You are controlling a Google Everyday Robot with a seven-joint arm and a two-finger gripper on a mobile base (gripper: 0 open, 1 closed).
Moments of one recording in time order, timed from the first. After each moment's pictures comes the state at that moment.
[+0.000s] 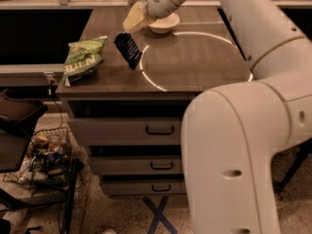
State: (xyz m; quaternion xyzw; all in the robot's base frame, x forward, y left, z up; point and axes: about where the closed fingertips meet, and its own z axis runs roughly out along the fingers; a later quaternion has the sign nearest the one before) arm 0.727 0.053 0.954 -0.37 0.82 0.34 0.26
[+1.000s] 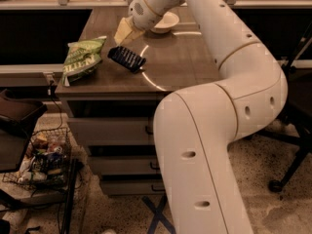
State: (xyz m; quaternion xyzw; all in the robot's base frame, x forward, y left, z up) arm 0.746 0.089 0.899 -0.38 0.84 0.32 0.20
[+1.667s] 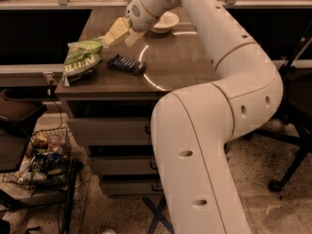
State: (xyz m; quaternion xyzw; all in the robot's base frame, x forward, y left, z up) arm 0.748 0.097 0.892 -0.38 0.84 0.33 0.19
